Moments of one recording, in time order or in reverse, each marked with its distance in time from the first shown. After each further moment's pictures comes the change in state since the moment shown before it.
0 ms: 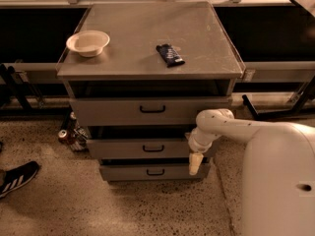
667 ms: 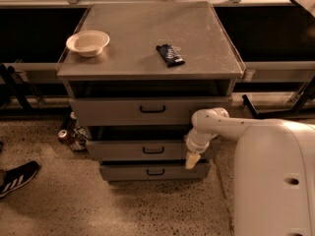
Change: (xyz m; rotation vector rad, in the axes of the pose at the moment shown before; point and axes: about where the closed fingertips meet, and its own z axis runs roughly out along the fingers) arm -0.008 0.004 0.013 -0.049 0.026 -0.005
